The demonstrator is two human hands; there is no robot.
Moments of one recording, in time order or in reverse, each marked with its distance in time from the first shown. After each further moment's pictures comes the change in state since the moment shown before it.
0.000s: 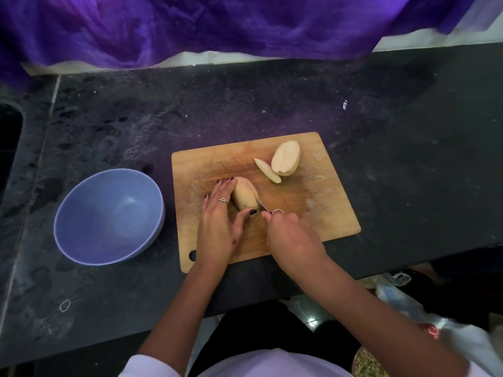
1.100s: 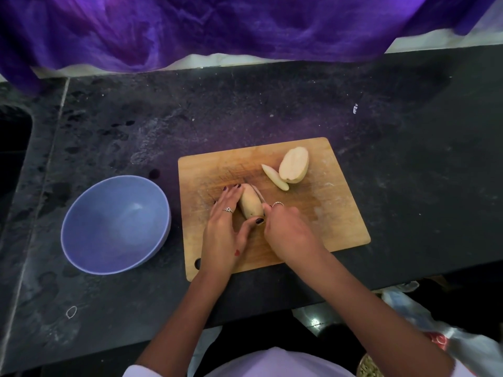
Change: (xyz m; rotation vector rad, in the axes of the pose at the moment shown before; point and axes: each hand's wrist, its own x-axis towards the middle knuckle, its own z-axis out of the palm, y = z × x) left_hand -0.001 -0.004 -0.002 -0.056 -0.006 0.037; right_hand 0.027 -0.020 -0.016 0.151 -0.065 0.104
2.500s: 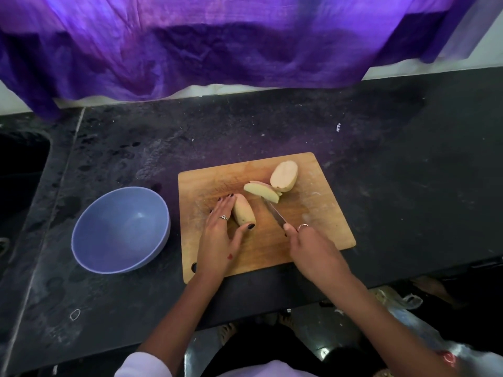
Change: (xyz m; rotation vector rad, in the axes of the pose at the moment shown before) left_hand -0.004 -0.002 0.000 0.065 -0.035 0.008; right_hand -0.028 0.065 0.006 0.103 0.193 -0.036
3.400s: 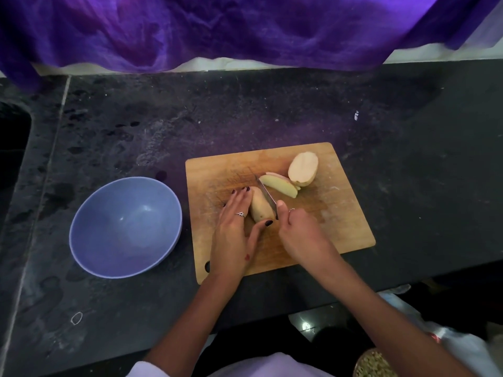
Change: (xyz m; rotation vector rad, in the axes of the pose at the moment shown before) left_hand 0.001 -0.006 0.002 -0.071 -0.004 0.006; right_hand 0.025 -0.057 0.015 0.167 -0.050 0.051
